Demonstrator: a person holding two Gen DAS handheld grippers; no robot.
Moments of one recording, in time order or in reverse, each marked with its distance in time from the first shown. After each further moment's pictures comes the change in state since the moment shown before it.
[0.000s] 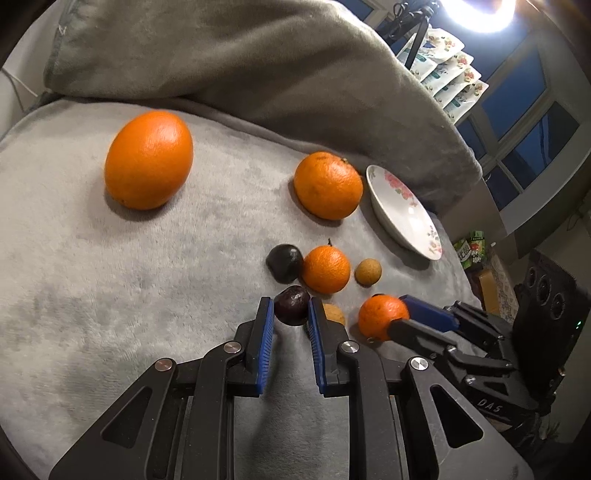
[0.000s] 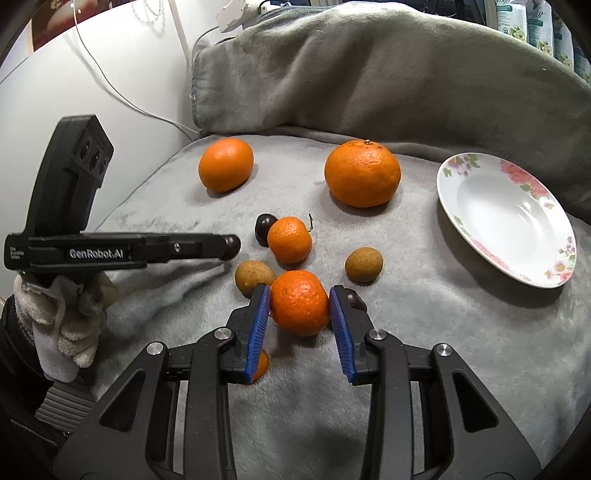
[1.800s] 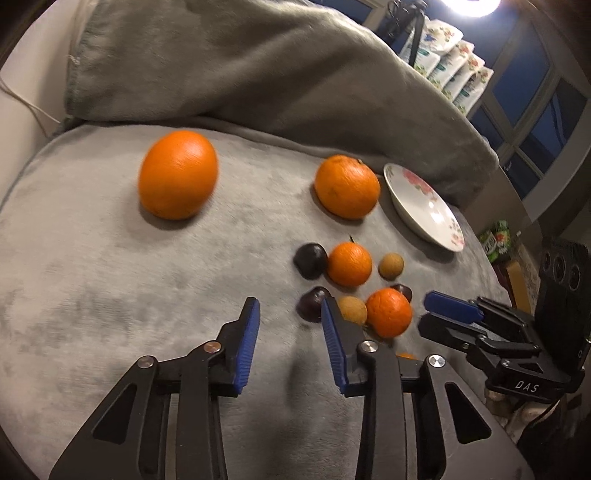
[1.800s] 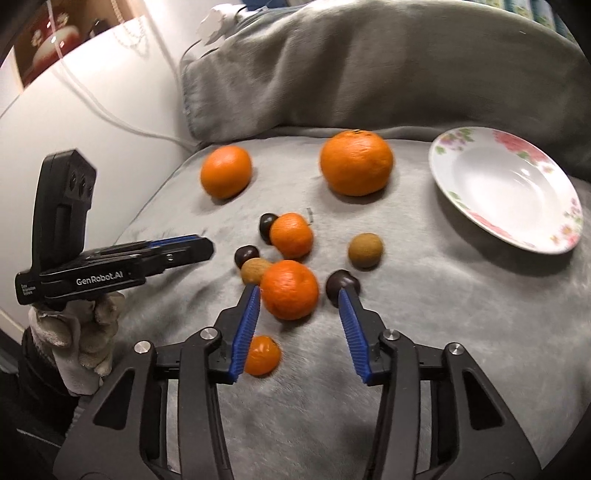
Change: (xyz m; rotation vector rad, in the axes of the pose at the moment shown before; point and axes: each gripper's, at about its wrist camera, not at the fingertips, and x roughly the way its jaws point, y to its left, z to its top) left arm -0.009 -0.007 -0.010 0.067 -0.017 0.129; right arm -0.002 -0.011 -0.004 0.096 0.010 0.069
